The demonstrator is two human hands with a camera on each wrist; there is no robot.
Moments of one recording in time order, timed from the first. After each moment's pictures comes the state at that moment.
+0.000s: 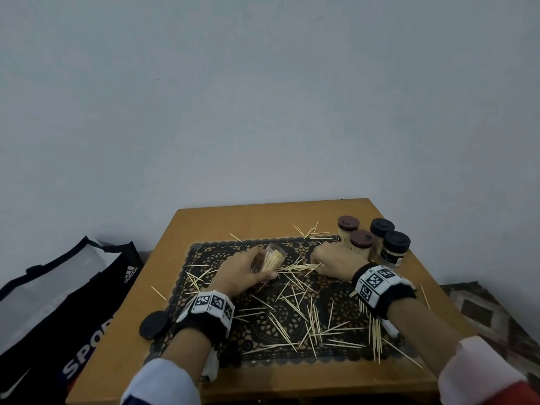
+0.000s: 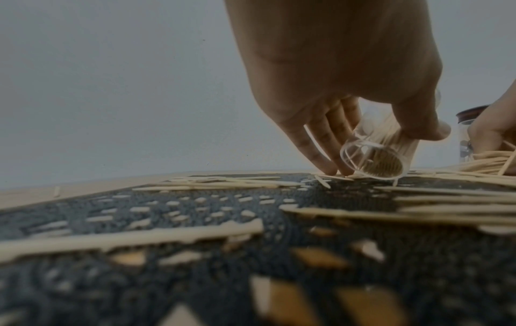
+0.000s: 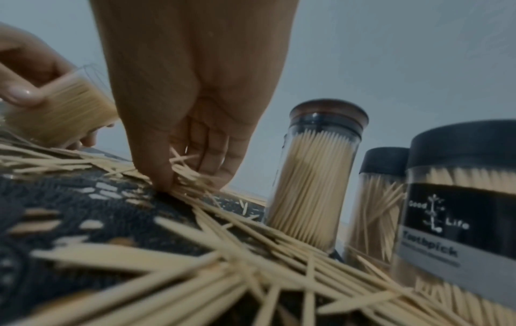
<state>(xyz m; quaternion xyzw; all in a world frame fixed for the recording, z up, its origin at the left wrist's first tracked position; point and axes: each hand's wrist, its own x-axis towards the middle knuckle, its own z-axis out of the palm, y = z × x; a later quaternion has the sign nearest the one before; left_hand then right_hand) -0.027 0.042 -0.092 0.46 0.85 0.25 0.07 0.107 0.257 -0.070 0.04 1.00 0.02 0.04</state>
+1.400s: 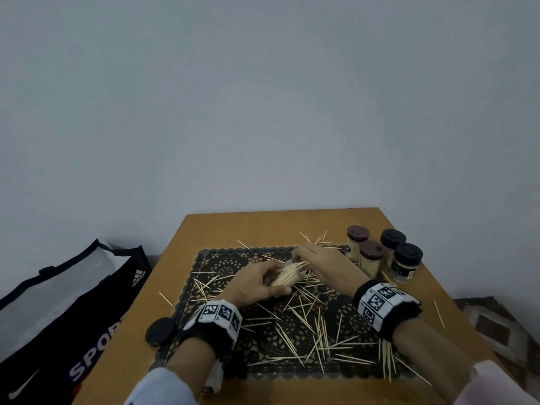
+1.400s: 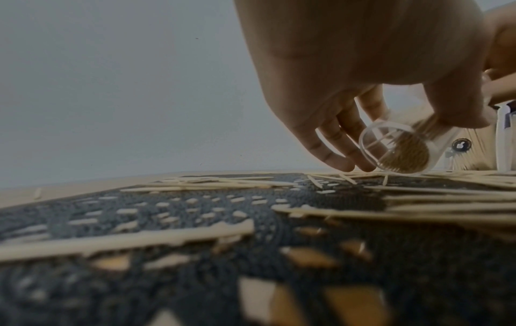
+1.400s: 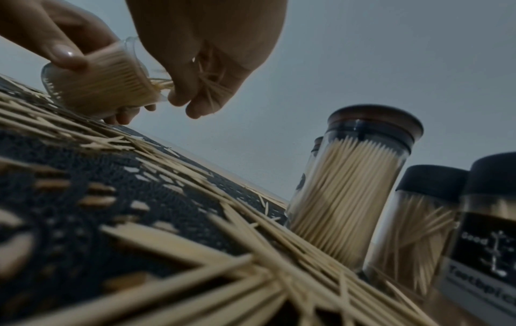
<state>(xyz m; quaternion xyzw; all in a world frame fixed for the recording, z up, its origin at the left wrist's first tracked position) -0.030 0.049 -0.100 0.51 0.81 0.28 0.11 0.098 0.241 -0.080 -0.10 0.97 -0.07 -0.19</state>
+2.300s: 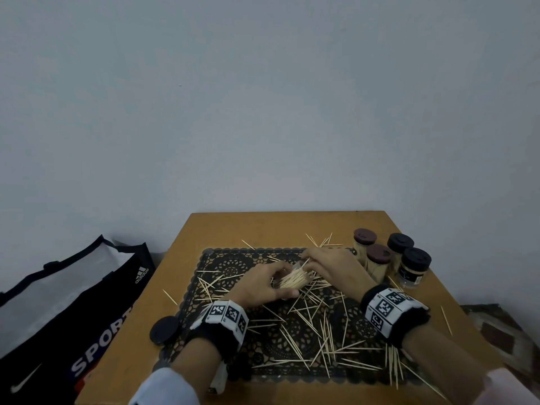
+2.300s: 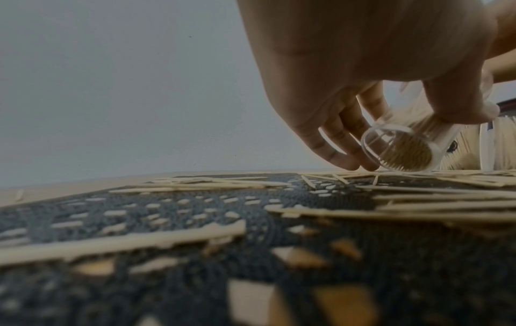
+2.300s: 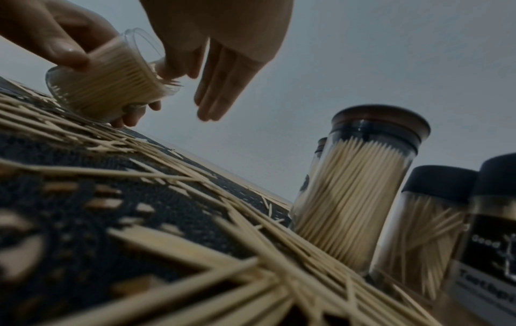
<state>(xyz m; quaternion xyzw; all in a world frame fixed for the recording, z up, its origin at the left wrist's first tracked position) -0.029 0.053 -0.103 0.52 0.79 0.31 0.14 0.098 0.239 -0.079 -0.07 0.96 -0.07 -0.27</state>
